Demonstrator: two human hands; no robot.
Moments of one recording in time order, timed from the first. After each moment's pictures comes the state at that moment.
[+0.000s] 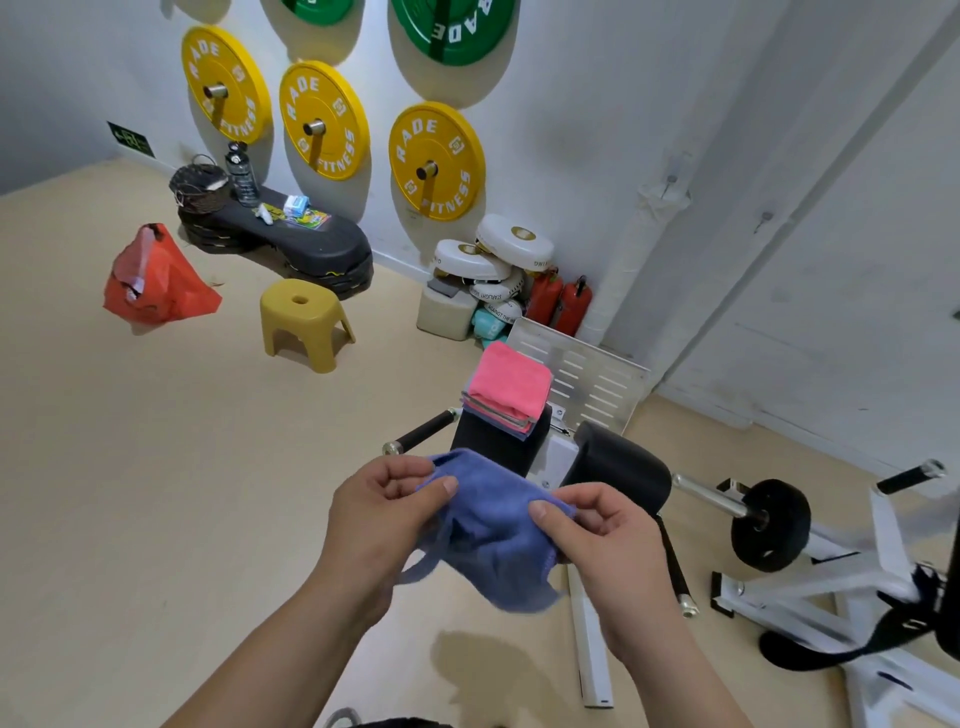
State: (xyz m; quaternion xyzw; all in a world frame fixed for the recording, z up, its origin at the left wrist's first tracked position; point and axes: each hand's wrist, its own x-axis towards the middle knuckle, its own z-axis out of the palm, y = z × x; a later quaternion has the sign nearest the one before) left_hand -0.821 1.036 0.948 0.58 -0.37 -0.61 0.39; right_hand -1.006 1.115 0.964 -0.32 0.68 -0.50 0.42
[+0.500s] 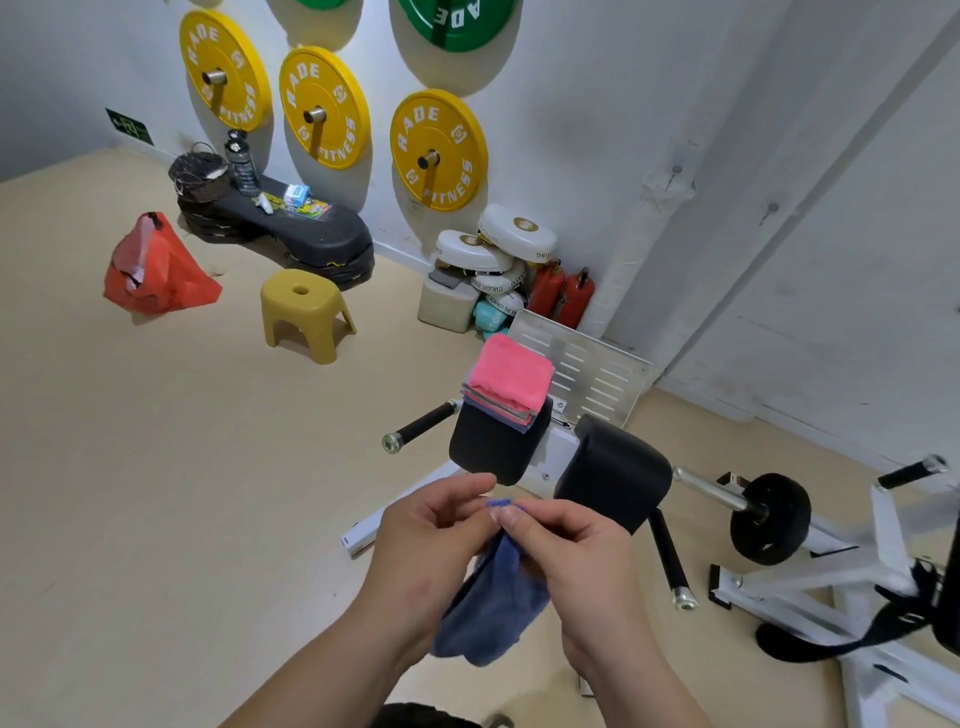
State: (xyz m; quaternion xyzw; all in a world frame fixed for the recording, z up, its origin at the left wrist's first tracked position) left_hand -0.845 1.069 0.955 0.53 -0.36 -0.68 0.35; right_hand -0.976 1.117 0.956 -0.29 0.68 -0.51 0.44
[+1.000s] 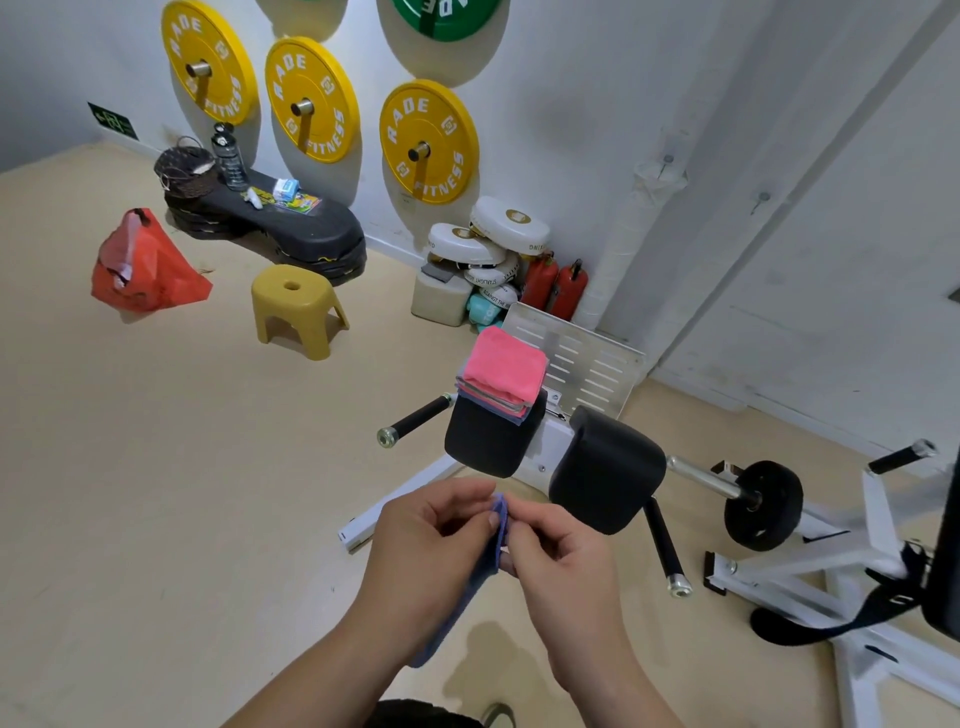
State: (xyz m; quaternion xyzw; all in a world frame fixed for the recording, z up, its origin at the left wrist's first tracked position) left_hand -0.845 1.082 0.967 0.51 -0.43 -0.66 0.35; right_hand -0.963 1.129 0.938 -0.33 0.69 -0.51 0.40
